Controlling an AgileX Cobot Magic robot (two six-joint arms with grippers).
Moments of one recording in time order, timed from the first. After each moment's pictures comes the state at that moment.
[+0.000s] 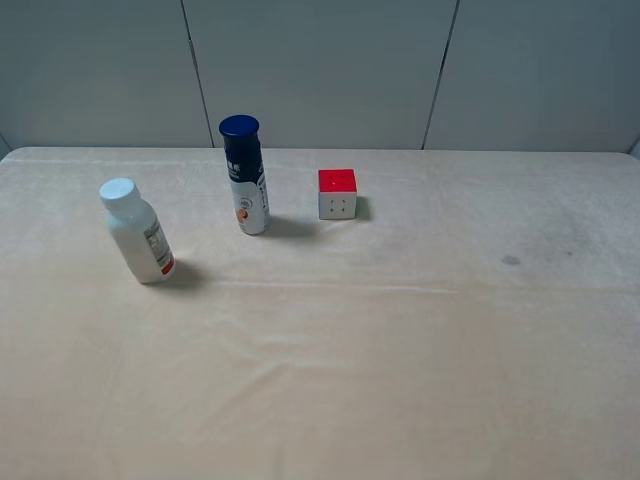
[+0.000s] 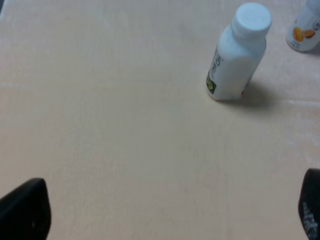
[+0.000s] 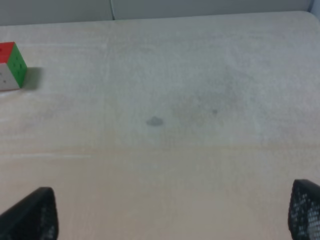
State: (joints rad) left arm 0.02 0.46 -0.79 0.00 1.09 -0.03; right arm -0.04 0.00 -0.49 0.07 1.02 -0.06
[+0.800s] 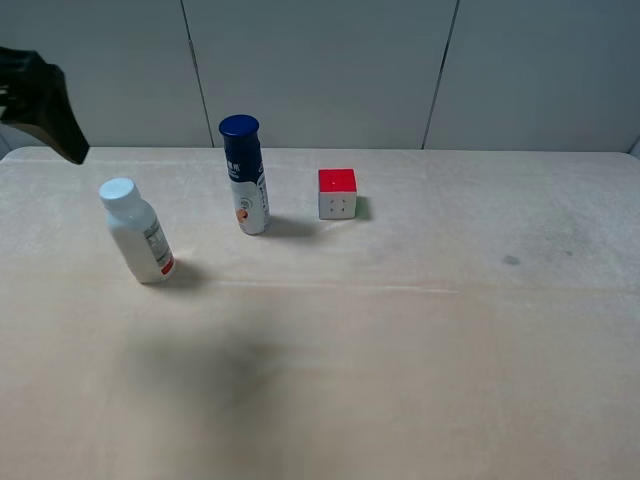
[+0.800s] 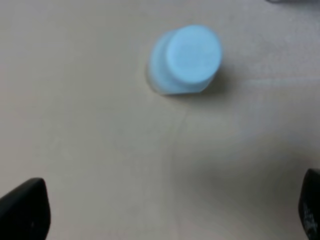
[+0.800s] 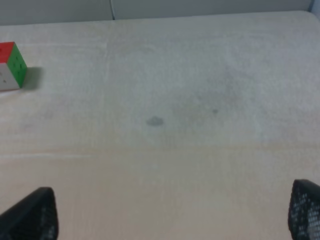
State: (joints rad) left arm -0.21 1.34 -1.15 -0.05 1.03 -0.11; right arm -0.04 0.00 -0.49 0.07 1.02 -0.06
